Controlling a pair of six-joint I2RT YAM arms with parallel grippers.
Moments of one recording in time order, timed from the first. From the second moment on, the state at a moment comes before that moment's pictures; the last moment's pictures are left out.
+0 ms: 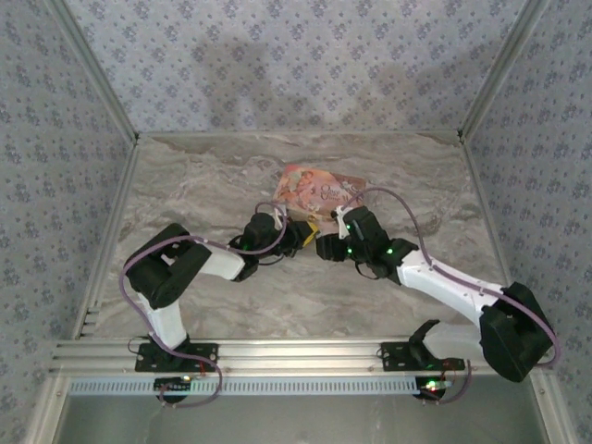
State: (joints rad) left arm -0.75 1.81 0.67 0.85 0.31 -1.49; right arm 0.68 1.23 0.71 -0.19 -0.09 0.42
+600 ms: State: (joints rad) left arm -0.75 1.81 0.69 0.85 0.33 -1.51; right arm 0.69 1.36 0.78 -0.16 -0.03 0.27
